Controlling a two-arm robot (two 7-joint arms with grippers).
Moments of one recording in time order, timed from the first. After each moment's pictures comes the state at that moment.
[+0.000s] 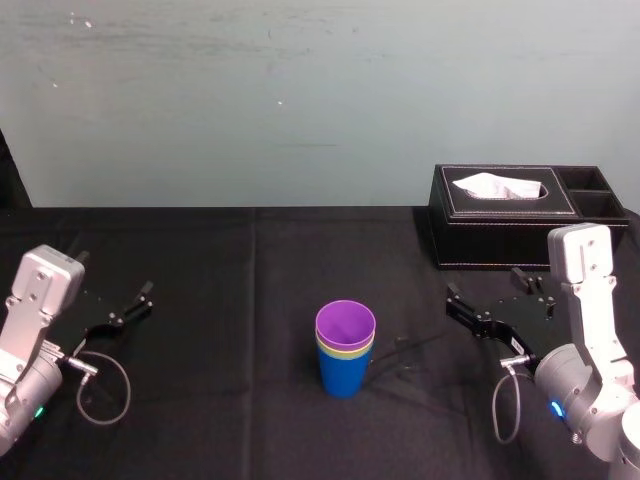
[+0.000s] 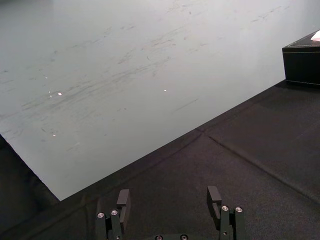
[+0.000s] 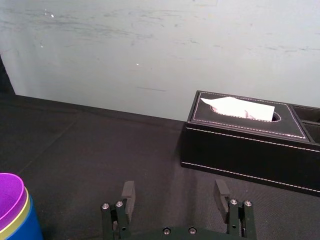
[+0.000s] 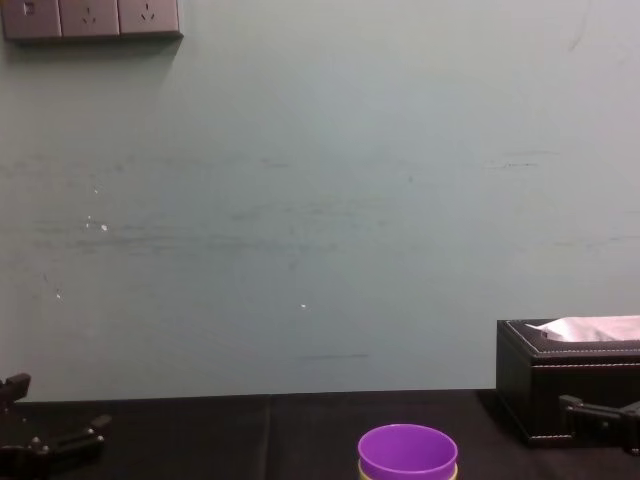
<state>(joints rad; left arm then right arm) -0.20 0.60 0.45 -1.41 -0.25 -0.12 0.03 0.04 0.24 -0.14 -1.65 0.13 0.24 0.09</state>
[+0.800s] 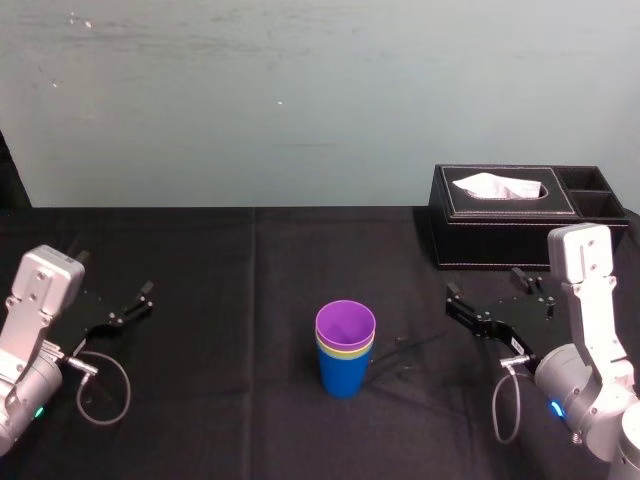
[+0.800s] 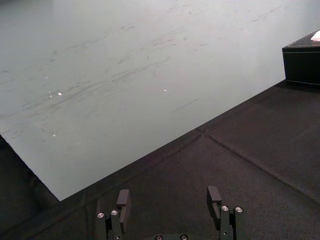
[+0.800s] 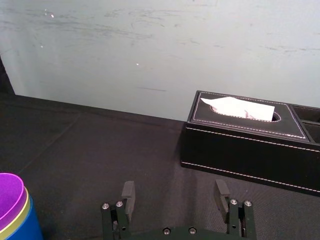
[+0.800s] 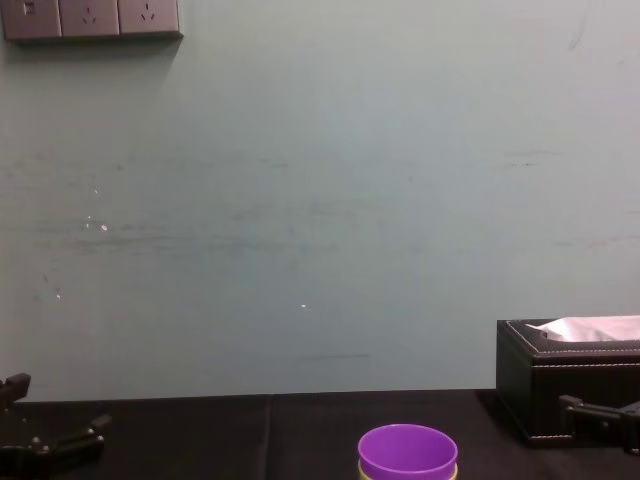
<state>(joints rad) -0.20 0.60 0.45 -1.41 -0.25 -0.12 0.03 0.04 0.24 -0.14 -1.65 0.13 0.24 0.09</state>
